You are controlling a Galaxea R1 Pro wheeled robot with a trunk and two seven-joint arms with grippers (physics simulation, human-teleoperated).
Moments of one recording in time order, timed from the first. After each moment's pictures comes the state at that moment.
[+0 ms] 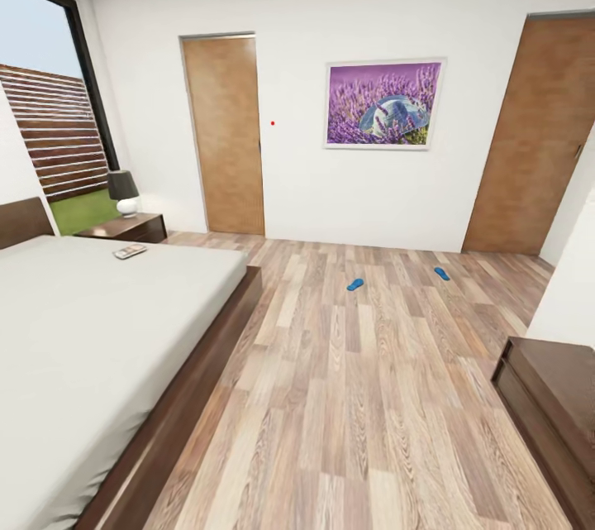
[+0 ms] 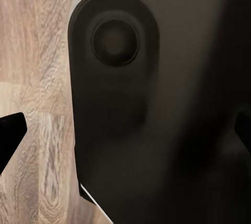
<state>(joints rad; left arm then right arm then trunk) 0.00 0.00 0.00 -0.03 0.00 -0.03 -0.01 -0.02 0.02 -0.01 0.01 0.01 0.01 0.00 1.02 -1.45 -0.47</state>
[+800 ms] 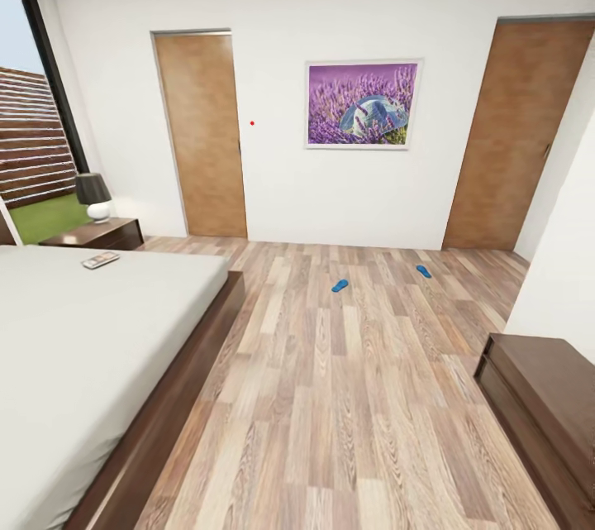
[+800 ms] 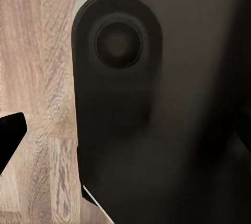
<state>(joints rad) 0.00 0.00 0.00 -0.03 0.00 -0.03 0.00 -0.02 0.02 -0.01 0.01 0.01 0.01 0.00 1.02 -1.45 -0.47</state>
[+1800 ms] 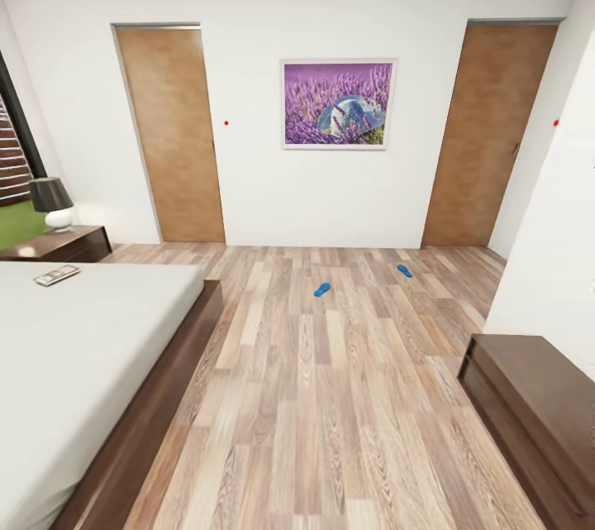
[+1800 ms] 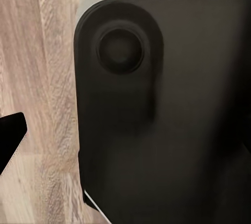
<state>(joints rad) 0.00 0.00 0.00 -0.03 0.00 -0.05 0.00 -0.02 0.02 -0.01 0.01 0.00 0.01 0.00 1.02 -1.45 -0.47</state>
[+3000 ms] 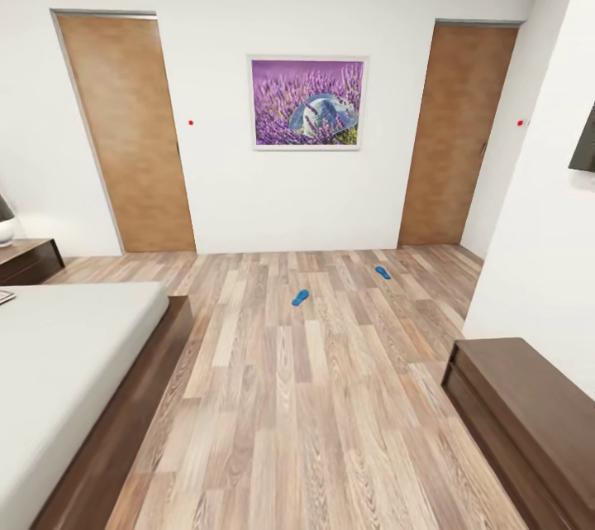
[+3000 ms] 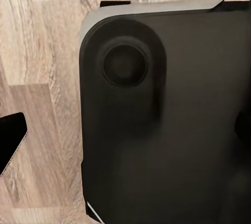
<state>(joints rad) 0.00 0.01 0.00 -0.04 0.00 -0.07 0.00 -0.02 0.02 -0.01 0.01 0.00 0.01 0.00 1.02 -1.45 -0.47</state>
